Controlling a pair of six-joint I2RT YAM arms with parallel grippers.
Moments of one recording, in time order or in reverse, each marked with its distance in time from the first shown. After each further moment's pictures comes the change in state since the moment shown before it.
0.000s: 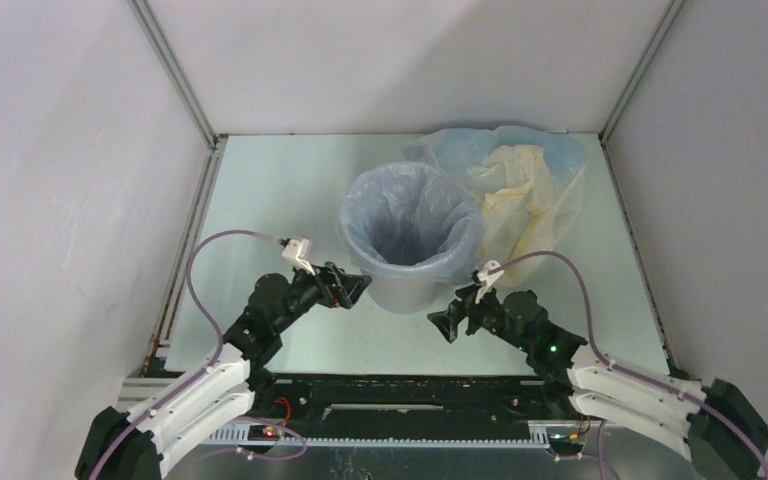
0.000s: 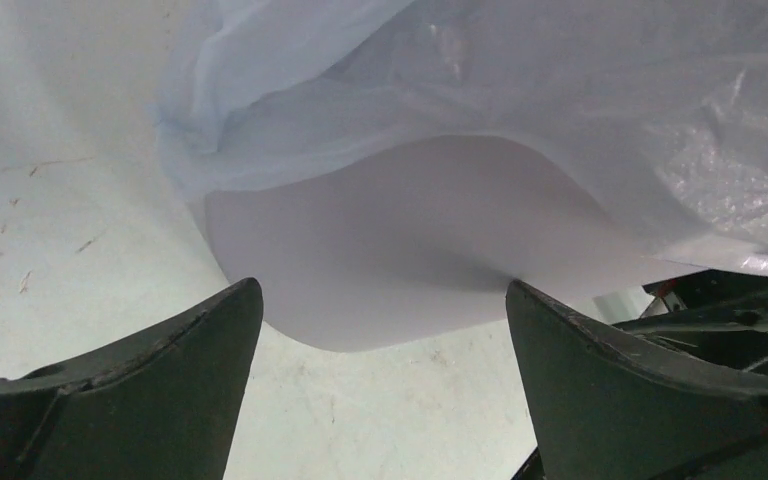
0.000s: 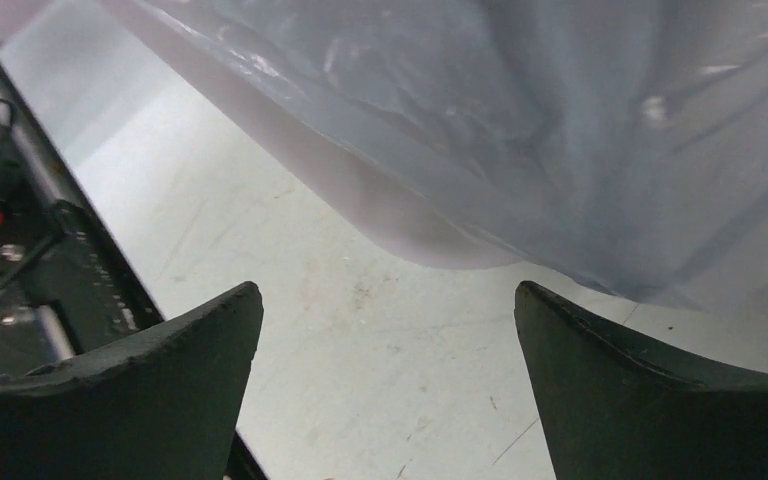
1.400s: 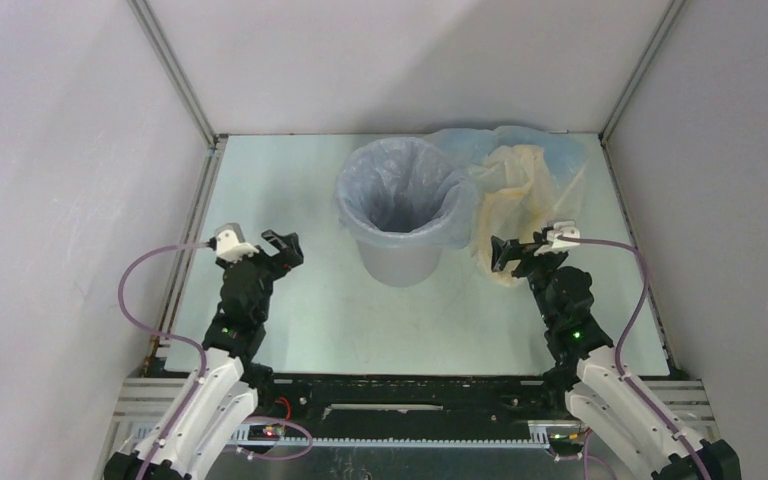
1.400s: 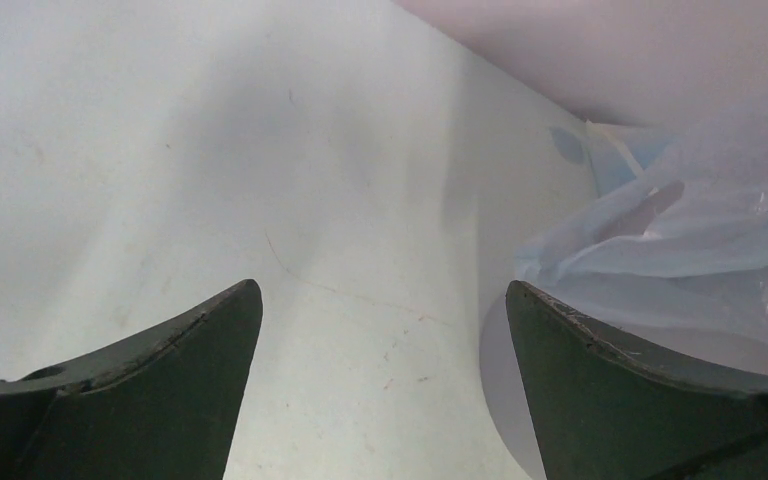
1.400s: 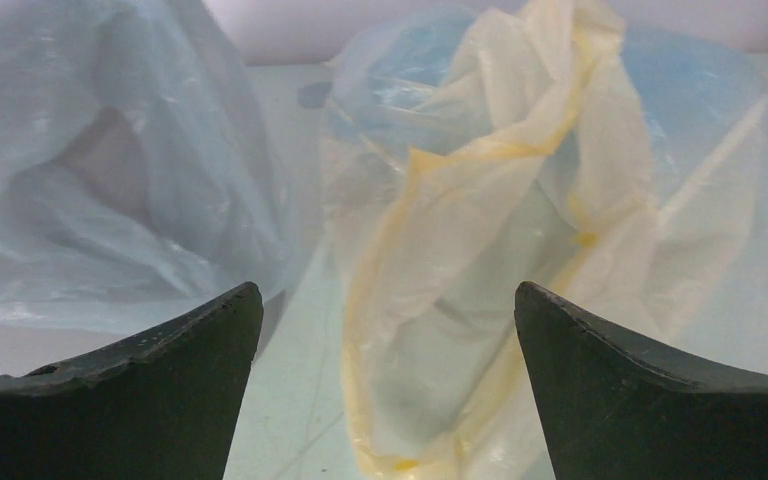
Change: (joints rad) left arm 0.276 -0.091 0.082 -0.166 -0.478 0.047; right arm -0.430 -0.044 0.110 0.090 0.237 -0.147
